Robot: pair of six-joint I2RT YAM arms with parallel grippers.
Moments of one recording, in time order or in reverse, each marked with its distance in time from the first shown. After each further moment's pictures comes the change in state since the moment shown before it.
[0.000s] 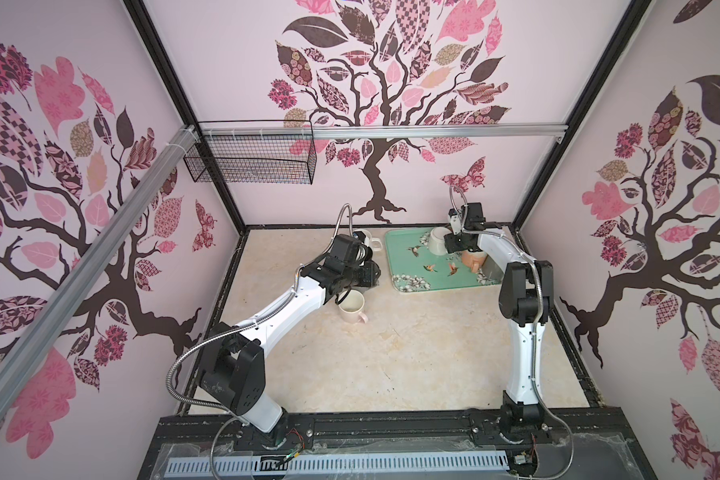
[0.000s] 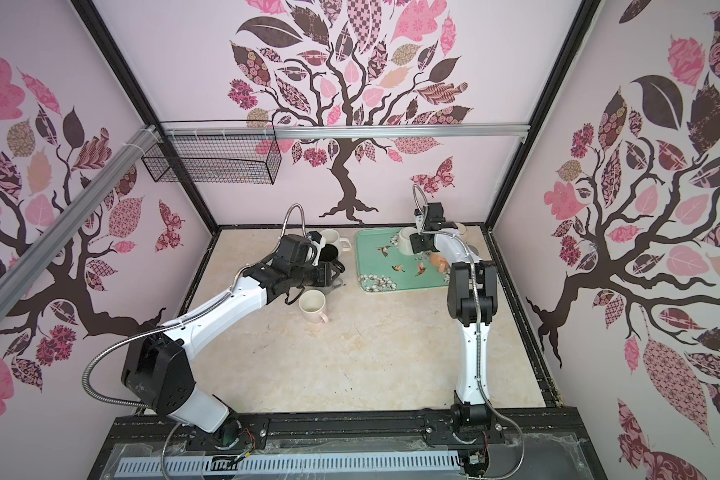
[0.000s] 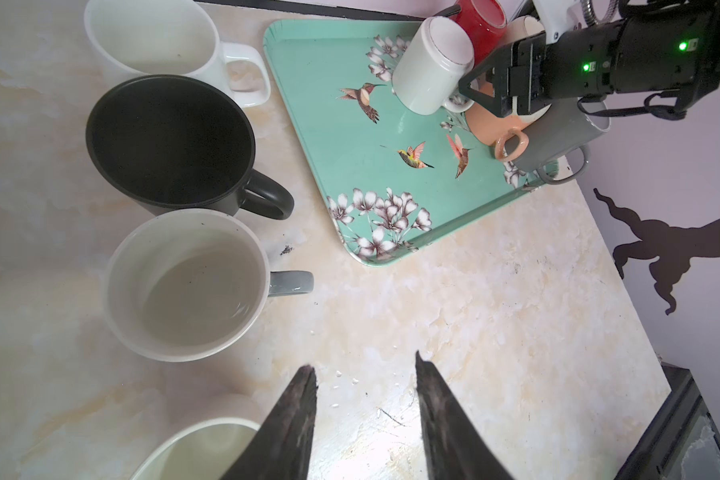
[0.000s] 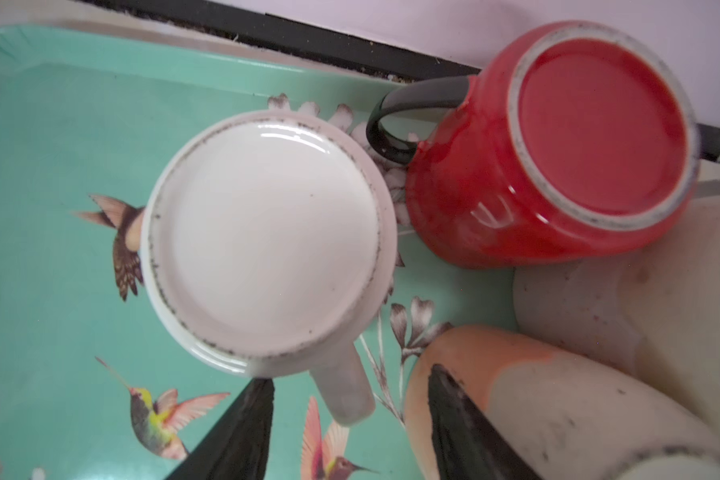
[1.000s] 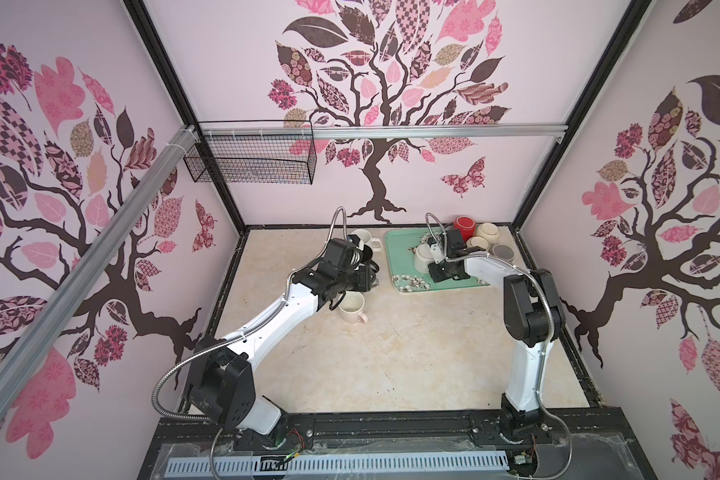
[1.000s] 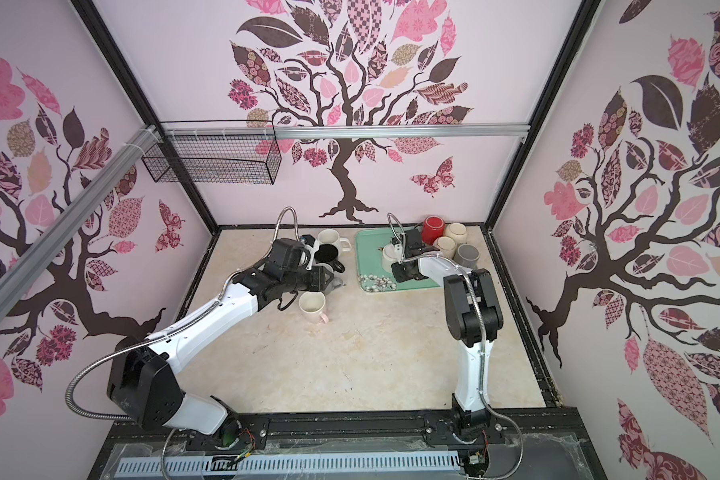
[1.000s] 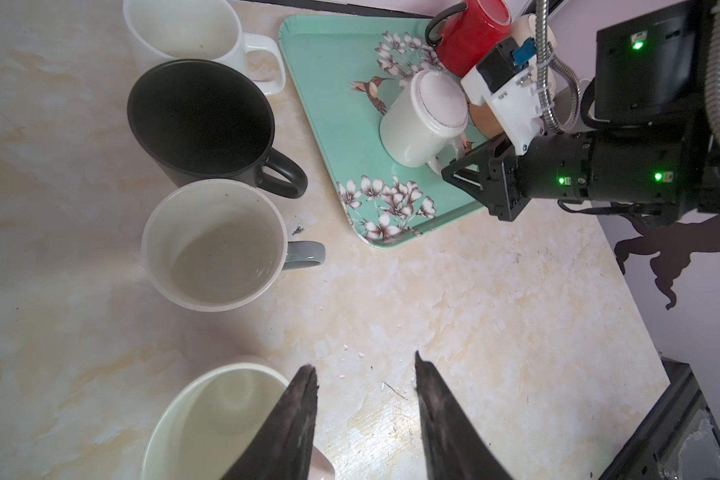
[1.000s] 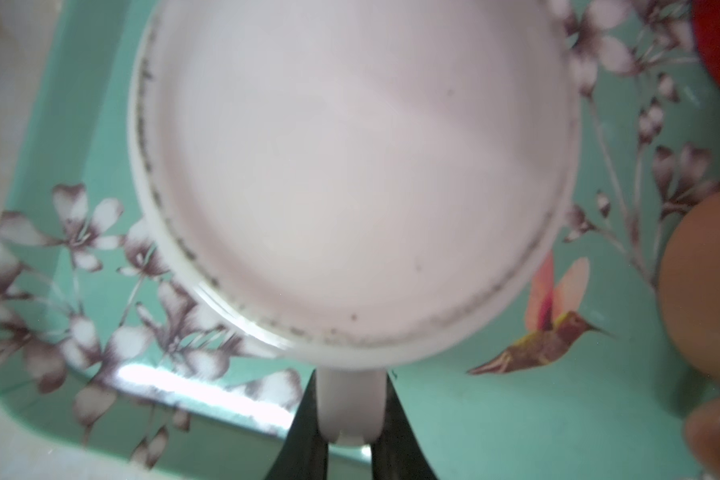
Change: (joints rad) left arm 0.000 -0.098 -0.066 -0.037 -0.018 -0.008; right arm 0.169 -0.299 -0.563 0.135 -0.021 0.061
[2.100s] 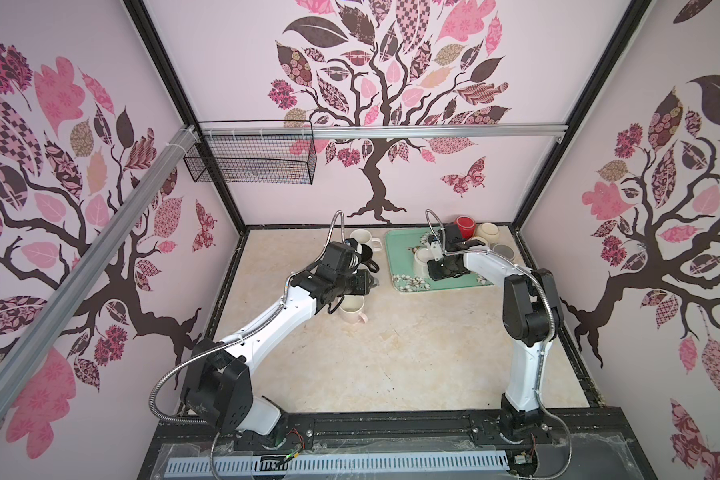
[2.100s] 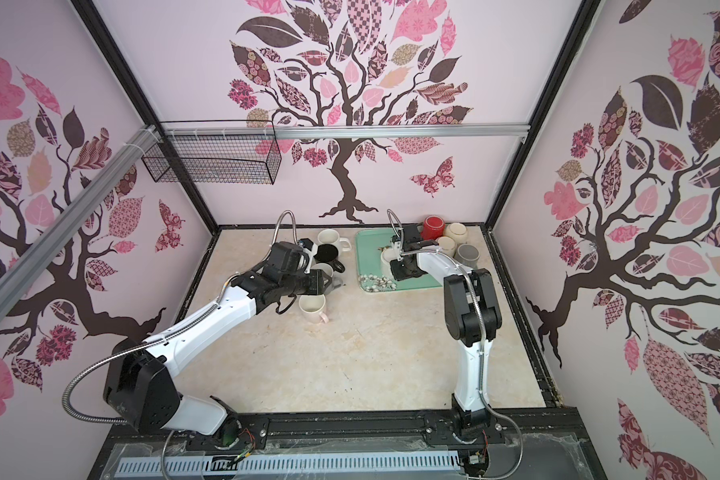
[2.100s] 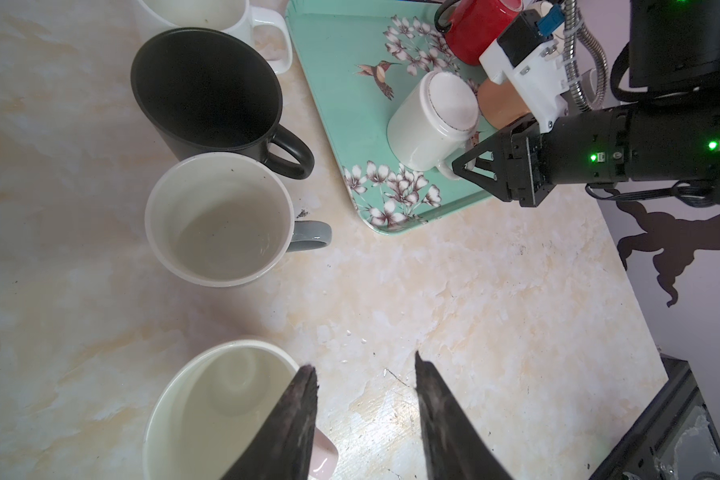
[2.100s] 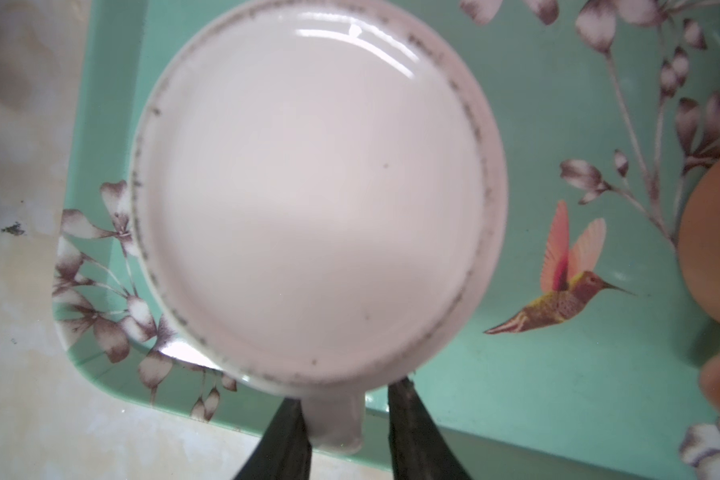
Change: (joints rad) left arm 0.000 -0.014 -0.027 -0.008 0.000 -0.018; right arm 0.004 0.032 0.127 -0.158 -0.008 0.073
